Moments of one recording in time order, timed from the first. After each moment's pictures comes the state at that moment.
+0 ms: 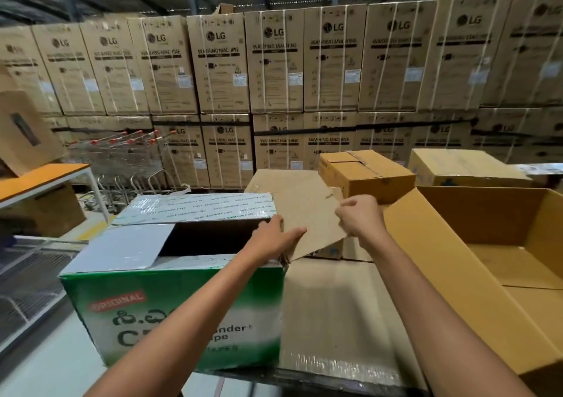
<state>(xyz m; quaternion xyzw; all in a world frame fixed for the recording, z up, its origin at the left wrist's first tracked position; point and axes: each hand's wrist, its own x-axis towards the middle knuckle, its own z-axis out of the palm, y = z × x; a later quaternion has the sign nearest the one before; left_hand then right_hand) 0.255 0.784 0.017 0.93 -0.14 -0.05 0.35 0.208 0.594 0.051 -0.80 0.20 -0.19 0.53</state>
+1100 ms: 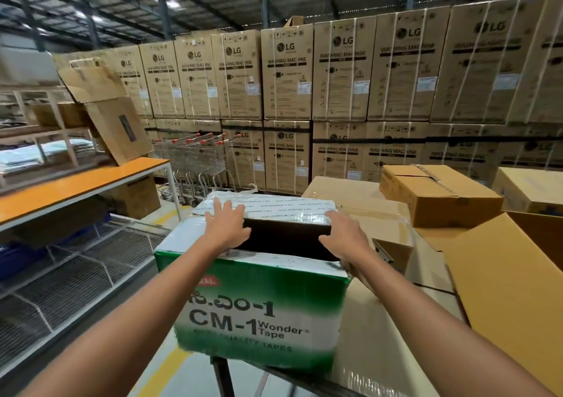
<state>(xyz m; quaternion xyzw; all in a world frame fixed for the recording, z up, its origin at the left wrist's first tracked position) 0.287 0.979 0.036 1.00 -0.01 0.08 0.06 0.277 0.709 0.014 -0.97 -0.01 -0.10 0.23</state>
